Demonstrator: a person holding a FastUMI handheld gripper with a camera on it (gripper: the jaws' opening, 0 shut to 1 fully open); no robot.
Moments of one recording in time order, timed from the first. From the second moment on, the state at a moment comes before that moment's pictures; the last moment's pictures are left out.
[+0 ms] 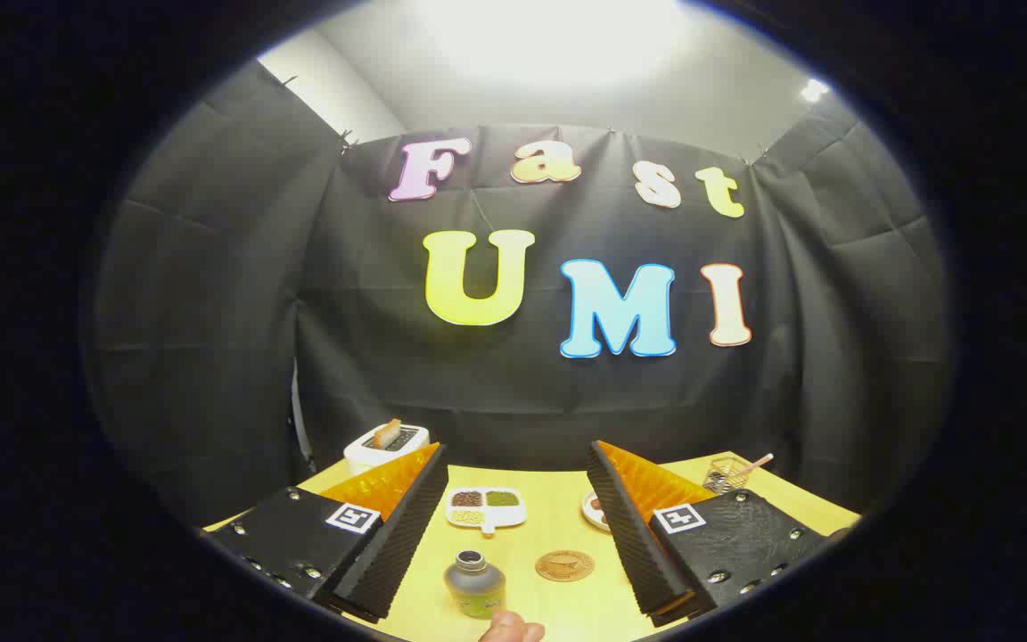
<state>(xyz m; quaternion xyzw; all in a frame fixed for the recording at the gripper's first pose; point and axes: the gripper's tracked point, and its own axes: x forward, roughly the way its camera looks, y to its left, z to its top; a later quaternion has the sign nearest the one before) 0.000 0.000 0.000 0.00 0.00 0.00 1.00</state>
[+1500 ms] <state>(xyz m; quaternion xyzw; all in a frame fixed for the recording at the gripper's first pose) 0.037 0.038 -0.109 0.00 0.01 -0.02 1.00</state>
